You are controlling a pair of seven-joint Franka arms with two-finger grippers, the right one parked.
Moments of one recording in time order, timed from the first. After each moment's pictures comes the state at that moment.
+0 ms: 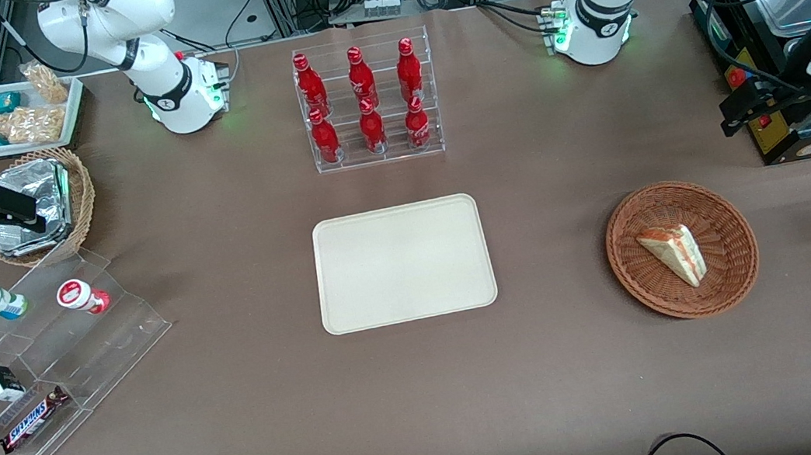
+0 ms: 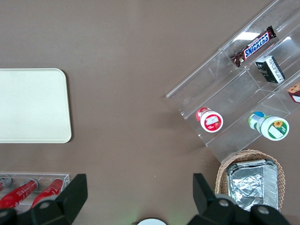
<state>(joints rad) -0.03 -0.02 -0.04 -1.59 -0.01 1.55 -0.12</state>
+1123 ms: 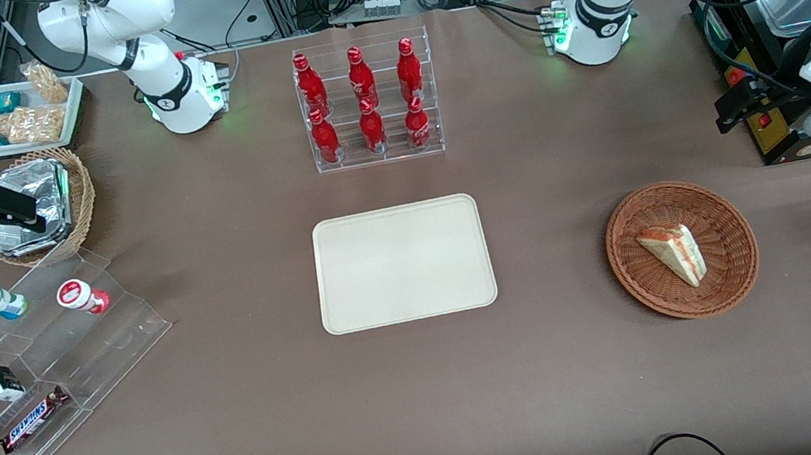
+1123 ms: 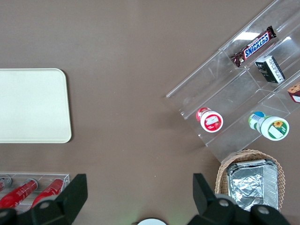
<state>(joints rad) -0.03 -0.01 -0.04 -1.59 -0.01 1.51 -0.12</state>
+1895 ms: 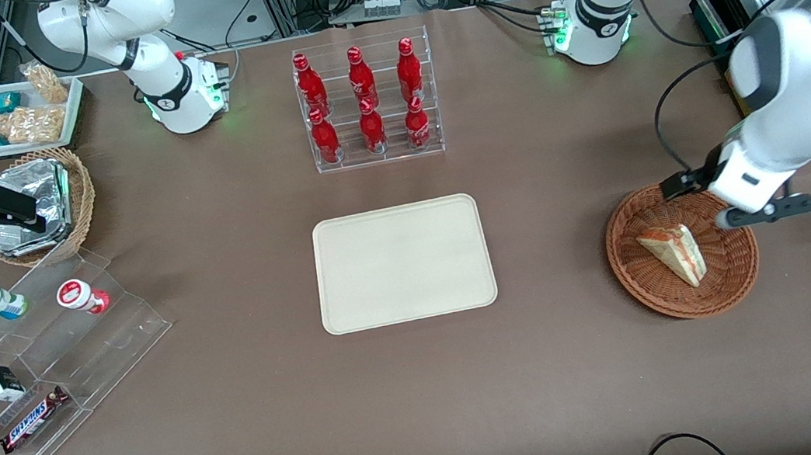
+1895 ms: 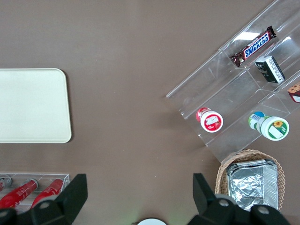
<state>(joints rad) -0.03 0.10 -0.03 -2.05 -0.01 2.08 -0.12</state>
